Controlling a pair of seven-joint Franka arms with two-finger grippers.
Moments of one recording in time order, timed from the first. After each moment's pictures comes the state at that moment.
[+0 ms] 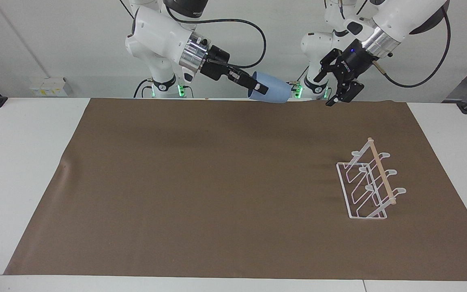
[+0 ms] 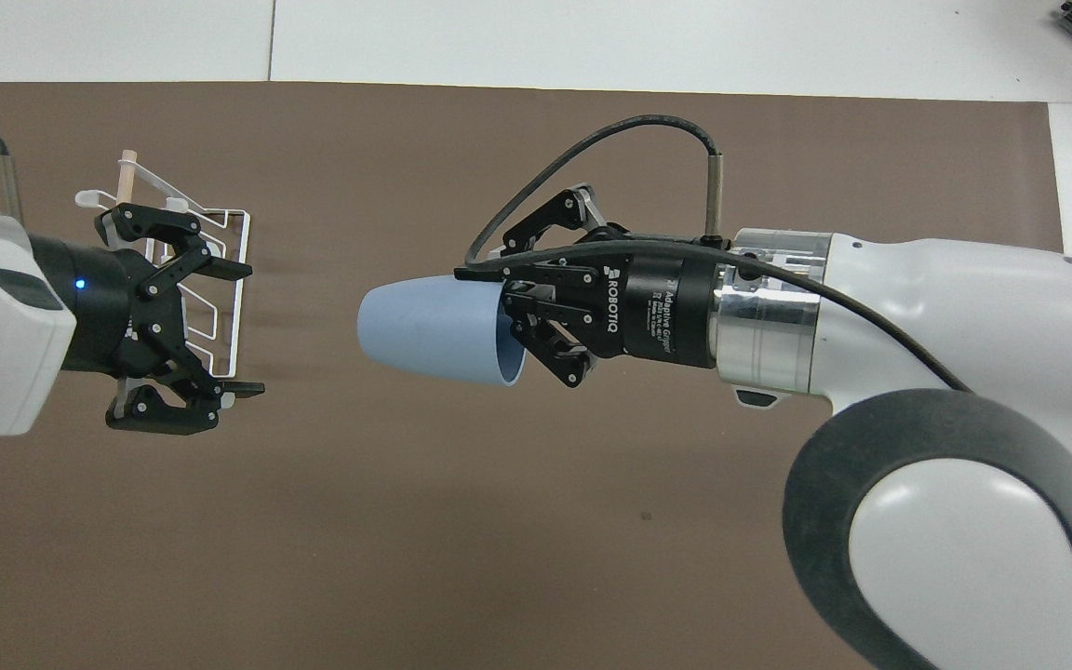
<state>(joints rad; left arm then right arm) -0.23 -0.13 -0.03 -1.73 -0.45 1.76 1.25 0.33 -0.02 0.16 -1.79 1.17 2.32 1.16</state>
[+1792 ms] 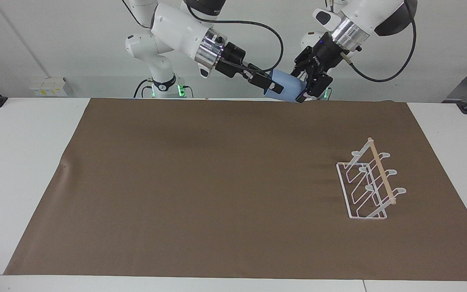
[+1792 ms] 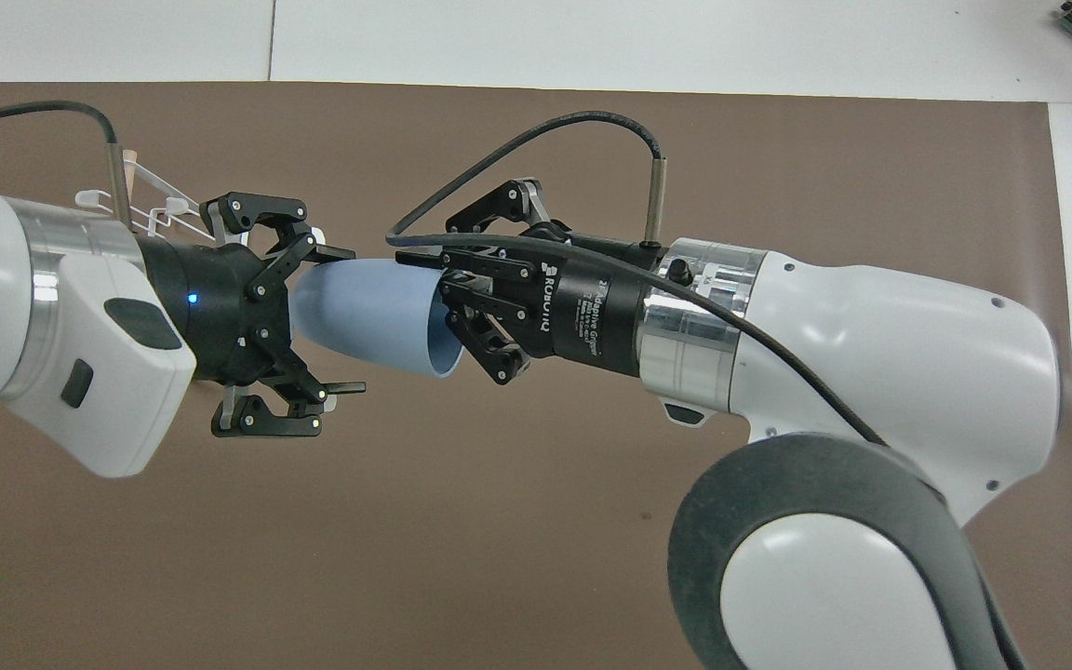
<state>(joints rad) -0.26 -0.12 -0.13 -1.67 -0.49 1.82 1.24 0.41 0.01 0.16 -1.76 1.17 2.45 1.21</state>
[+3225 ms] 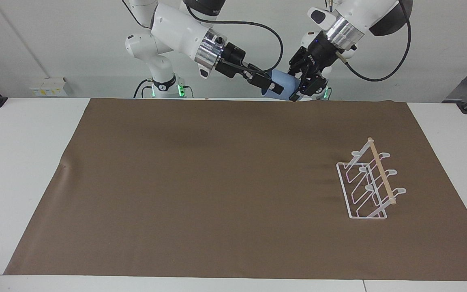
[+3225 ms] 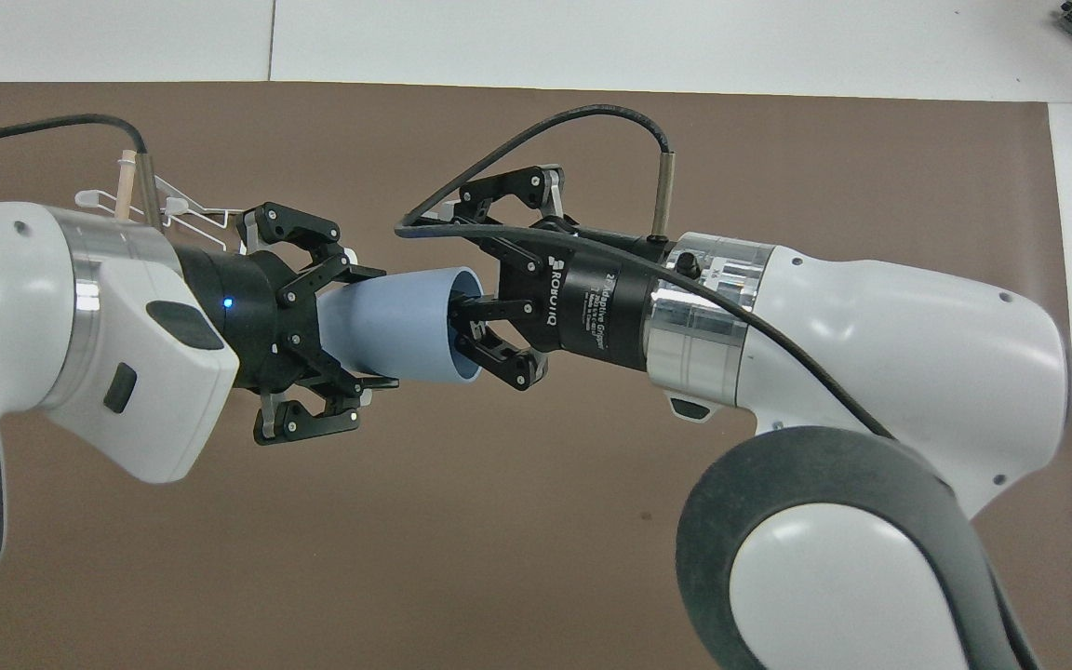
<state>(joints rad) -0.26 -0.11 -0.15 -1.67 -0.49 1.83 1.16 0.40 0.01 0.15 -1.76 1.17 2.45 1.21</state>
